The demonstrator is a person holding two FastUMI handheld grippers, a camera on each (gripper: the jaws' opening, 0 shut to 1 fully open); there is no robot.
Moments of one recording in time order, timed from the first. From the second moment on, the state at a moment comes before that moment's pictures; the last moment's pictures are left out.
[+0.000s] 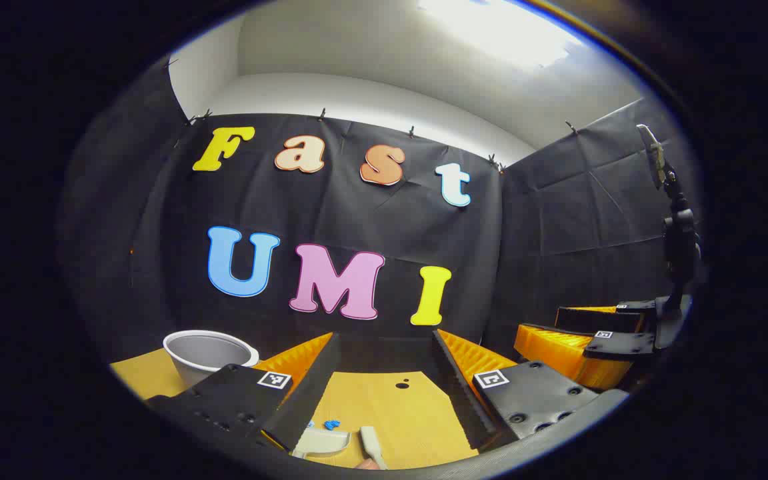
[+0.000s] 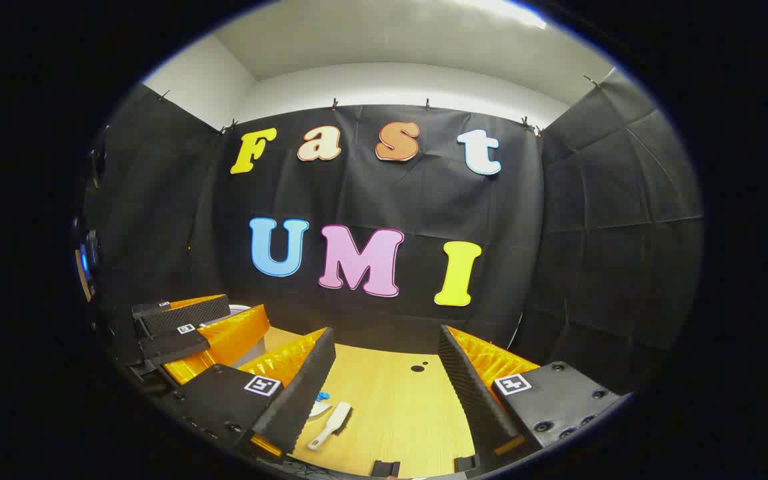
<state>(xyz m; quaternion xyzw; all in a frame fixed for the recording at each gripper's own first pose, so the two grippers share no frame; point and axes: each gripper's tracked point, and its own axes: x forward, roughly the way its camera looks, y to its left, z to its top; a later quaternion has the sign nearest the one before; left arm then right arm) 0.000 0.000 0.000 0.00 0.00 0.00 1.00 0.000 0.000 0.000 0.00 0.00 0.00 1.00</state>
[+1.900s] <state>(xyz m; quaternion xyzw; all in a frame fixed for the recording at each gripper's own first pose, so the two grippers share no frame) -0.006 0.024 0.011 0.04 -0.02 0.02 1.00 0.022 0.054 0.008 -0.01 -0.02 0.04 1.00</state>
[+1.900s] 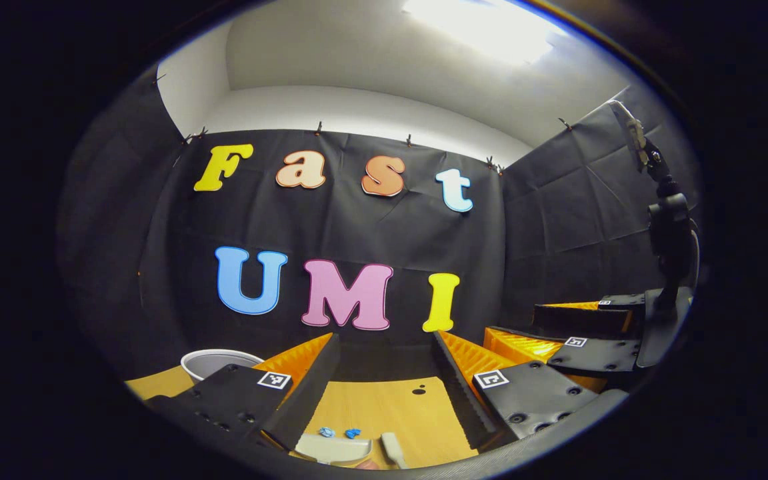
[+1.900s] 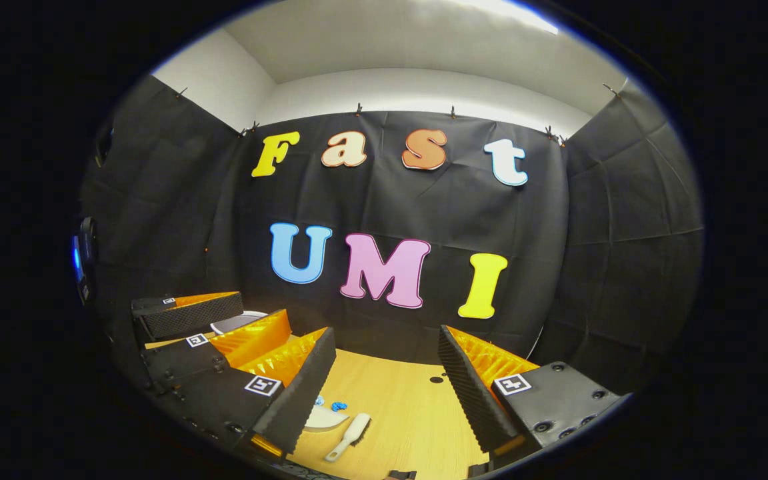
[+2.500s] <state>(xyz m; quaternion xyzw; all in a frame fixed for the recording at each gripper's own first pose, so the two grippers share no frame) 0.006 0.044 -0.007 0.04 0.01 0.02 1.00 0.041 0.061 -0.006 -0.01 0.00 0.03 1.00</state>
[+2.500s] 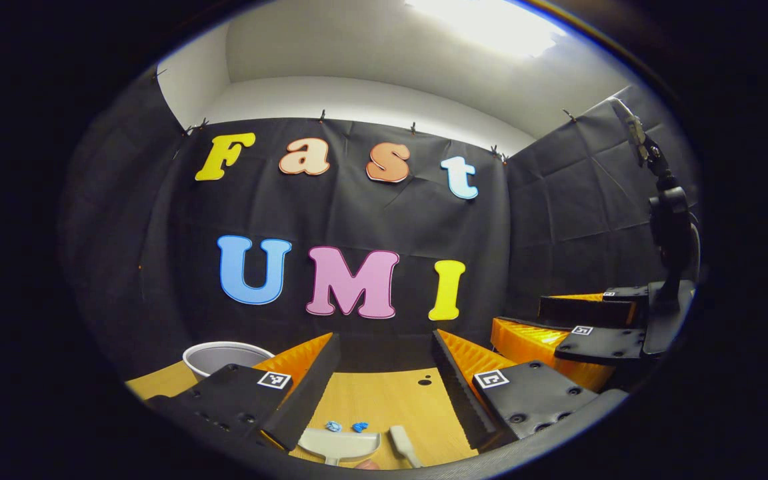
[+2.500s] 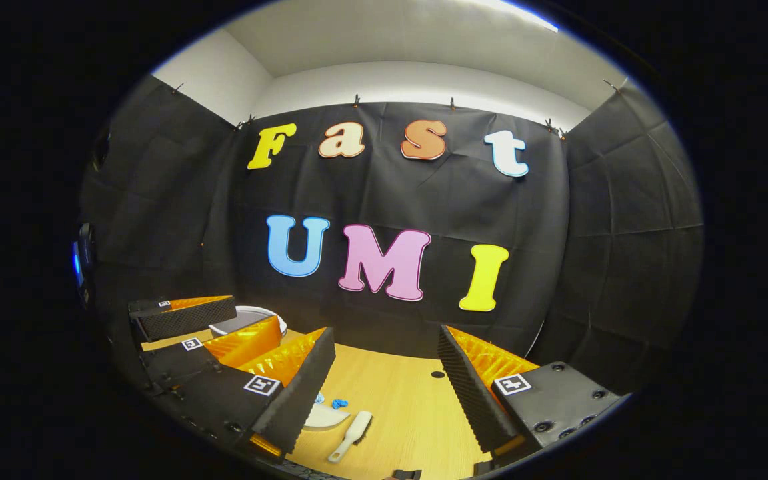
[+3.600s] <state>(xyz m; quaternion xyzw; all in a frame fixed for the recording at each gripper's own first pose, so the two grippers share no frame) 0.011 0.127 -0.198 -0.06 0.33 0.09 0.94 0.102 0.133 -0.288 0.10 0.40 0.07 0.91</state>
